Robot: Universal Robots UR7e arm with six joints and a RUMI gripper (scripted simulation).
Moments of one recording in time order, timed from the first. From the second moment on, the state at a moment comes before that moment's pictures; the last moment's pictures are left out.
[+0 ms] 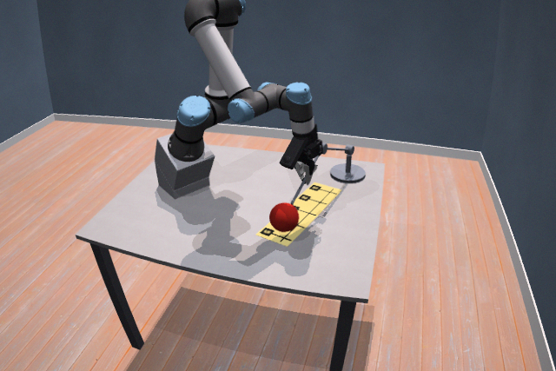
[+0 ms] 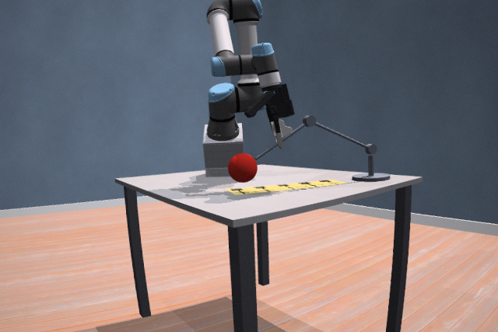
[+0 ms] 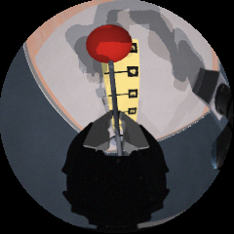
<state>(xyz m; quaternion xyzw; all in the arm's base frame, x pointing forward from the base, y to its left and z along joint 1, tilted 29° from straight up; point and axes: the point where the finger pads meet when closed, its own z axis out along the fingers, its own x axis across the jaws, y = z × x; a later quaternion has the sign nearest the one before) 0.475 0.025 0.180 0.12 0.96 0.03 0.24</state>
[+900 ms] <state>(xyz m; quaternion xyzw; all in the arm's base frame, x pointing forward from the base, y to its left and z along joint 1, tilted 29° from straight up) 0.471 0.055 0.193 0.10 0.96 0.05 0.24</state>
